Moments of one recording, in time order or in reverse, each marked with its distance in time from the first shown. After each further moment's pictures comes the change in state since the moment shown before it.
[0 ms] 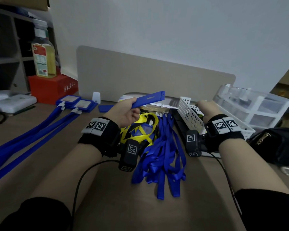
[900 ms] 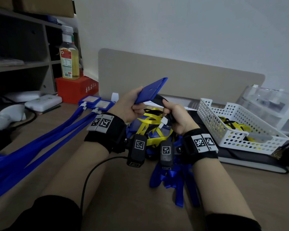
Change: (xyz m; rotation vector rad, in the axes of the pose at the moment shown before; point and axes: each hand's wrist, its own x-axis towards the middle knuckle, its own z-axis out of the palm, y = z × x) left_hand -0.023 0.033 -0.020 0.056 -0.088 0.088; right_hand -0.101 -0.007 0.104 0.471 -0.769 0.012
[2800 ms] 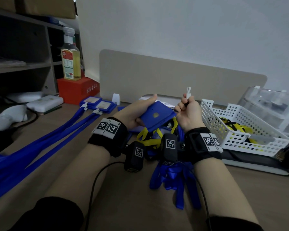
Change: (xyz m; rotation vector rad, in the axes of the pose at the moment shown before) left_hand -0.002 -0.018 0.005 0.474 -0.120 0.008; right_hand 0.013 -0.016 -0.011 0.670 0.214 -0.204
